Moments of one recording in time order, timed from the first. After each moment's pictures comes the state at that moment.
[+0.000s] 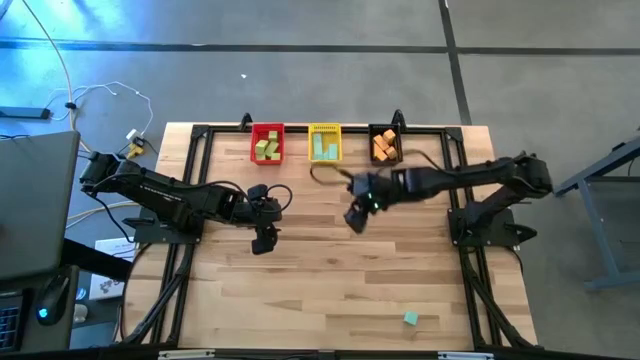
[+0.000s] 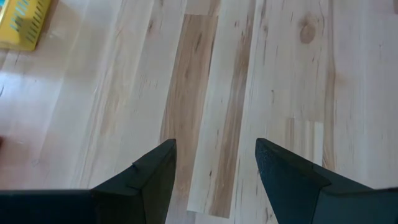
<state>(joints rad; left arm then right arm) -0.07 1.28 0.83 -0.58 -0.25 -0.27 -0.01 1.49 1.10 -0.53 0.02 0.57</state>
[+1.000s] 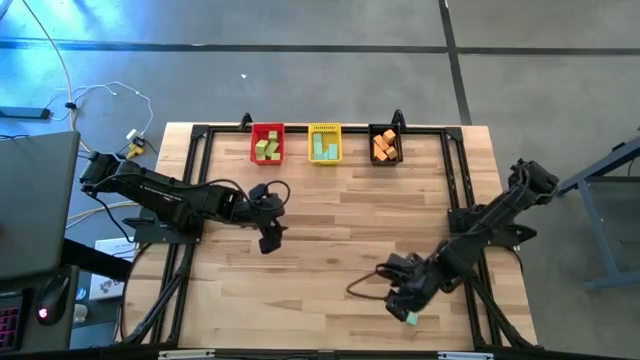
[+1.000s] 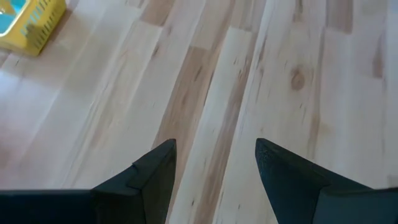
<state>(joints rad) -0.07 1.28 0.83 -0.48 -0.27 -0.40 0.71 1.49 1.10 -0.69 0.15 1.27</state>
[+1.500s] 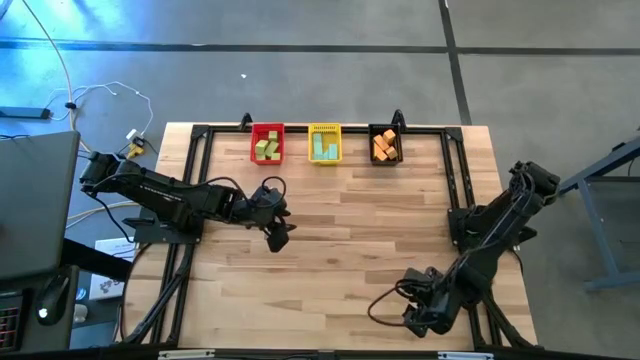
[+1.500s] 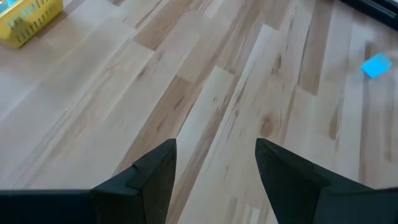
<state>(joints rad) -0.07 1.28 0.83 -0.36 -0.27 -0.60 0.89 1.49 1.10 -0.74 0.15 1.48</state>
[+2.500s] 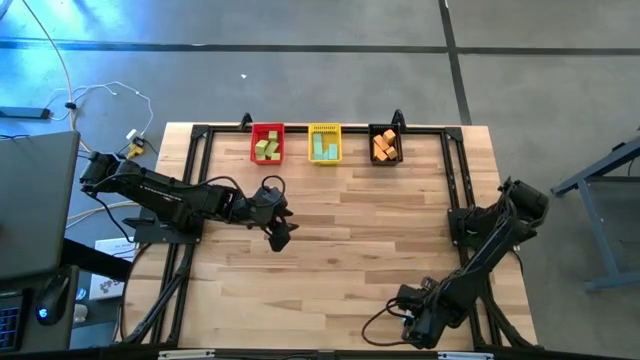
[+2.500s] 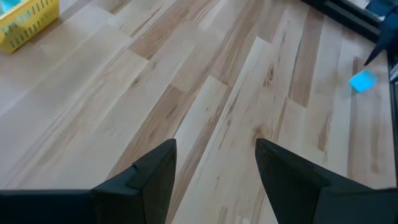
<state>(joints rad) -0.07 1.28 0.83 -0.32 -0.27 -0.62 0.92 1.70 1.10 -0.71 0.05 1.42</state>
